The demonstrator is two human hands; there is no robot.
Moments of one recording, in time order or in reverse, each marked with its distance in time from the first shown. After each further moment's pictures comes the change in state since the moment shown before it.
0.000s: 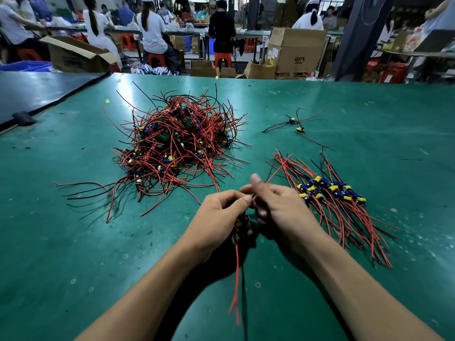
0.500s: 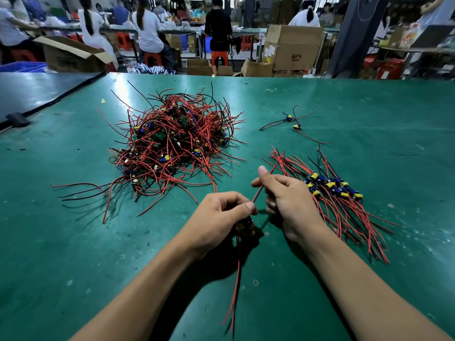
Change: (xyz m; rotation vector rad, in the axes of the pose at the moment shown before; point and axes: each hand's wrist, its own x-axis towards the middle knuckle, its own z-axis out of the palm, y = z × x) left_hand -0.001 0.001 -0.005 0.067 -0.129 0.015; right_hand 0.008 -0.003 -0.009 -0.019 0.152 -0.086
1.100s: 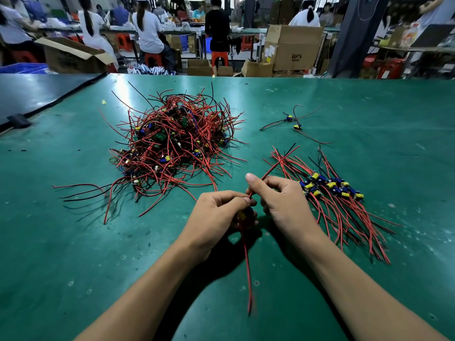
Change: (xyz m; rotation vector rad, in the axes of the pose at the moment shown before) left_hand 0.004 -0.003 0.006 -0.229 0.157 -0.064; right_hand -0.009 0.001 0.004 -0.253 -0.035 -0.200
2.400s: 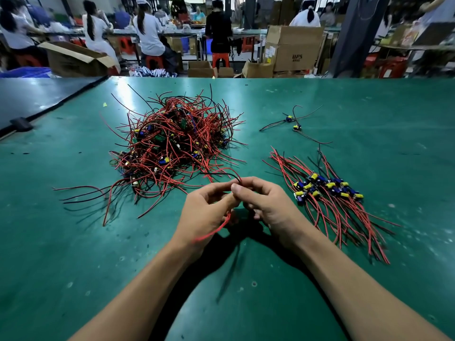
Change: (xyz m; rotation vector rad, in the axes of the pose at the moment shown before) left_hand 0.011 -0.003 -0.010 -0.022 0.111 0.113; right_hand 0.001 -0.003 0.007 0.366 -0.297 0.173
